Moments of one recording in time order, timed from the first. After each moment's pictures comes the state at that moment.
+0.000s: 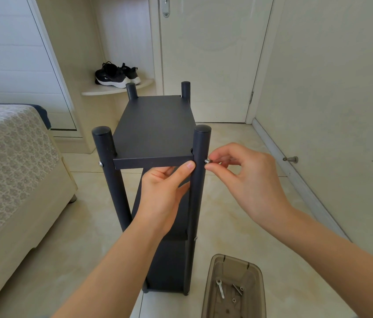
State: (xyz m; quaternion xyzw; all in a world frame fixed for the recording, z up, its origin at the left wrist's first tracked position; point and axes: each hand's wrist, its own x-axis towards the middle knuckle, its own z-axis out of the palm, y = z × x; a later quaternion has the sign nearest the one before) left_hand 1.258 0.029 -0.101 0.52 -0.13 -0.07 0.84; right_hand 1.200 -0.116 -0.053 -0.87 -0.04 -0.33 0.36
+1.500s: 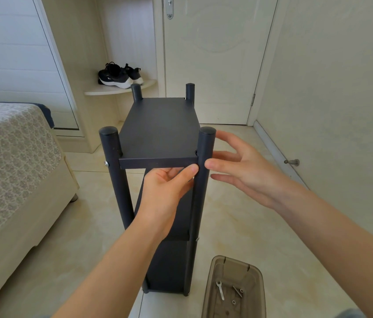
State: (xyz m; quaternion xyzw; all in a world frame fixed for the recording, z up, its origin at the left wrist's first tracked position) left_hand 1.255 0.035 -0.096 0.59 -0.12 -0.07 0.80; right_hand 1.233 -0.136 -0.047 -0.75 -0.02 0.00 0.67
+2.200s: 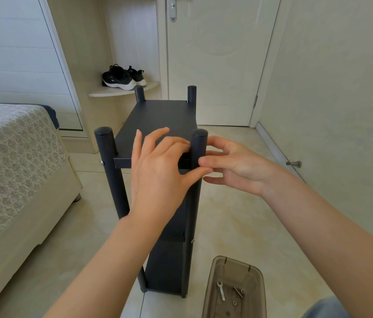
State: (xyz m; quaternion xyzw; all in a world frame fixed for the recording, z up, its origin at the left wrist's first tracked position) left_hand 1.246 0.049 -0.060 0.87 -0.25 0.33 0.28; right_hand 1.252 -0.132 -0.042 -0.70 -0.03 0.12 0.70
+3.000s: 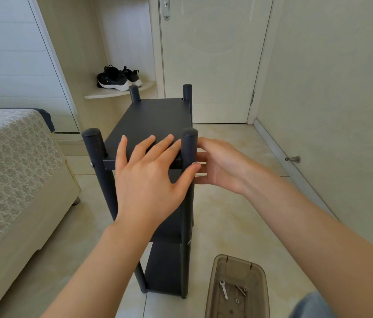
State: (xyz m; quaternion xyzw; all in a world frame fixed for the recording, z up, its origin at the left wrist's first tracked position) left_hand 1.251 0.058 -0.068 0.90 -0.22 0.33 0.18; right_hand 1.266 -0.103 -0.041 -0.67 0.06 0.09 0.73
